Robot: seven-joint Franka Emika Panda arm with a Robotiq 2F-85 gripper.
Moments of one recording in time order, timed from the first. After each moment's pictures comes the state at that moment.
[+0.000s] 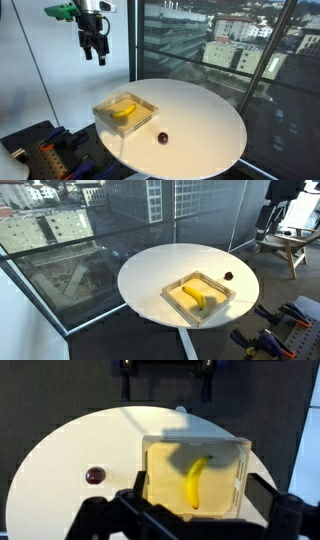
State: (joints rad) arm 0.01 -0.62 0.00 -2.56 -0.01 1.91 0.03
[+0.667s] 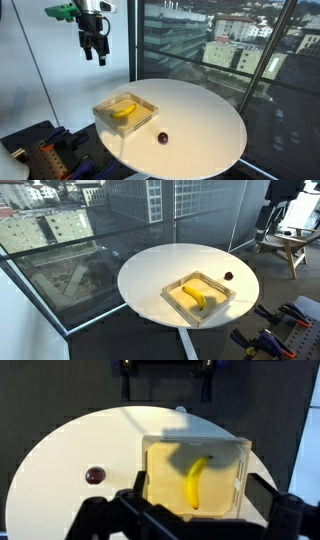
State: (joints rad) arm 0.01 -0.61 0.00 -2.56 -0.01 1.91 0.03
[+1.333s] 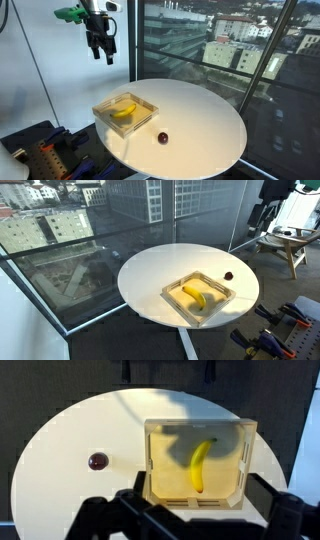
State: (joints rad) arm -0.01 -0.57 0.00 -2.54 -0.01 1.99 0.03
